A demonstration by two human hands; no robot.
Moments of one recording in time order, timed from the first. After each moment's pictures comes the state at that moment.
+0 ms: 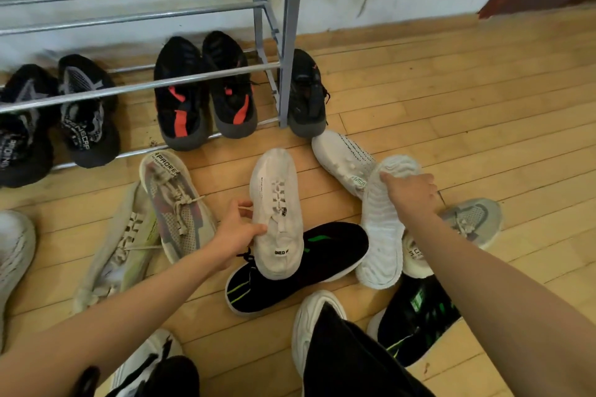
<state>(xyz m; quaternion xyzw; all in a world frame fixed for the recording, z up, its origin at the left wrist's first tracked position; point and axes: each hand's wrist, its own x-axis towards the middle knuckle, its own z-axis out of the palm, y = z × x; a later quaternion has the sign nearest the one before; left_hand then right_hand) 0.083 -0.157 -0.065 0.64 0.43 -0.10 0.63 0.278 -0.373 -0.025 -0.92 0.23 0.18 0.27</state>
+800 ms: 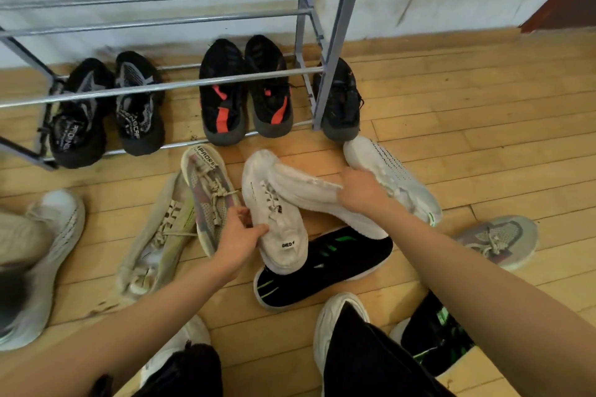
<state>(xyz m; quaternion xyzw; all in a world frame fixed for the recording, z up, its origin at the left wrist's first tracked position) 0.038 -0.140 -0.065 0.60 0.49 -0.01 0.63 0.223 -0.265 -0.004 -0.92 -0.25 0.30 0.00</state>
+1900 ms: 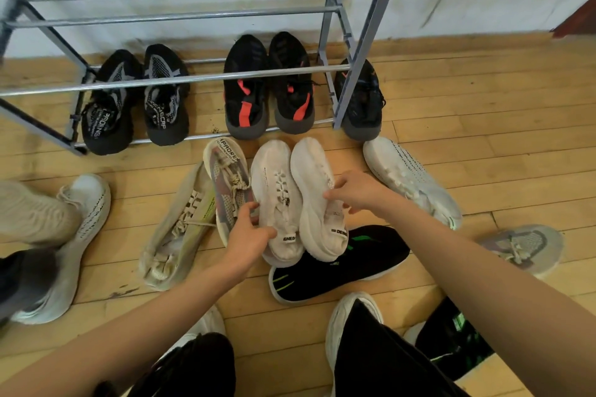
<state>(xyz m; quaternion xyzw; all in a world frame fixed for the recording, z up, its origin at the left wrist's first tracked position) 0.019 -0.136 -0.046 0.58 0.50 -0.03 0.64 0.211 -0.239 0.000 -0.85 -0.17 0.47 0.16</state>
